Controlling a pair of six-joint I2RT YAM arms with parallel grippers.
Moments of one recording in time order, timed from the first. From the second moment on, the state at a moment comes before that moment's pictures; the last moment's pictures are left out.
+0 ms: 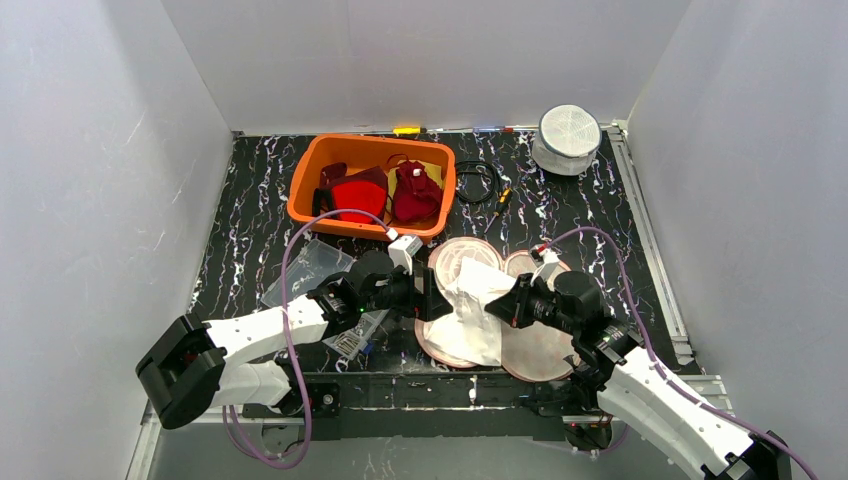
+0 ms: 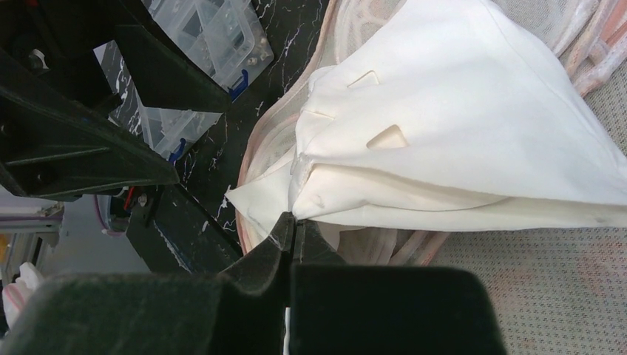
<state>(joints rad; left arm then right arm) -0.88 1.19 0.56 0.12 0.23 -0.66 0.64 0.54 0.29 -0.19 -0.29 0.62</state>
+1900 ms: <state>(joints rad) -0.88 1.35 0.67 0.11 0.23 -0.54 0.64 0.52 0.22 -0.09 -0.33 0.71</state>
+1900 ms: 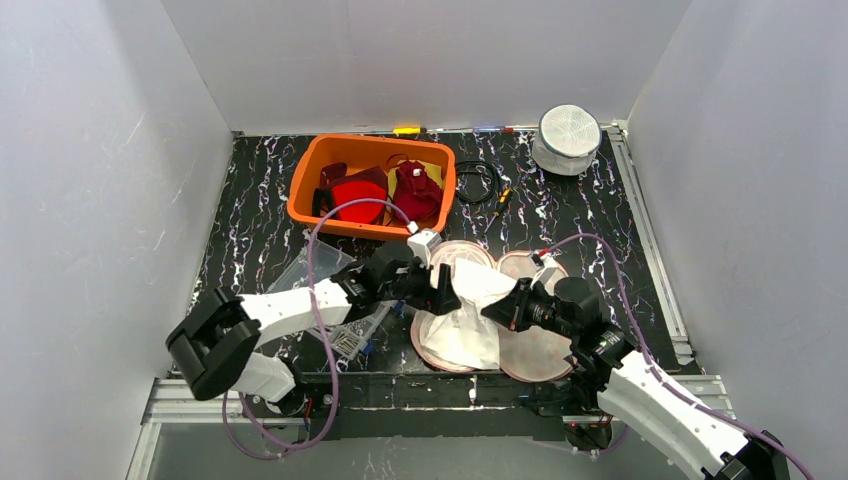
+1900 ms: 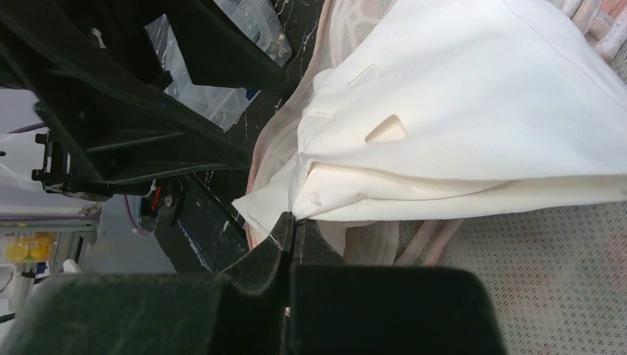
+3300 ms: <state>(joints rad) -0.89 1.66 0.74 0.13 0.41 -0.60 0.64 0.53 0.08 -0.04 -0.30 0.79</state>
